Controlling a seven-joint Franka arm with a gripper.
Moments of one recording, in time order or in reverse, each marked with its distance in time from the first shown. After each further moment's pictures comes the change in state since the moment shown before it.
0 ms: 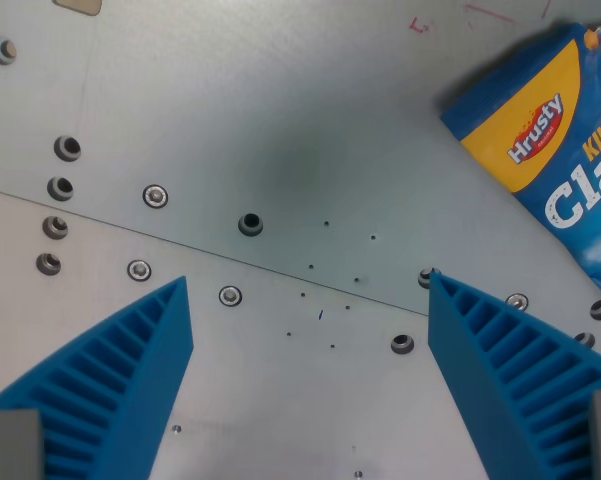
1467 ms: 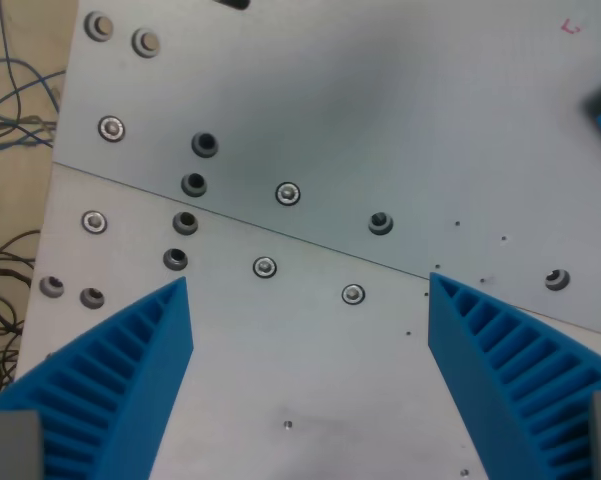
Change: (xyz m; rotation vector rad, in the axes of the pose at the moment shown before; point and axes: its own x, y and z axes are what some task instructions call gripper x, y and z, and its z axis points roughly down) arm 0.008 -0.100 0.004 0.001 -0.020 -0.020
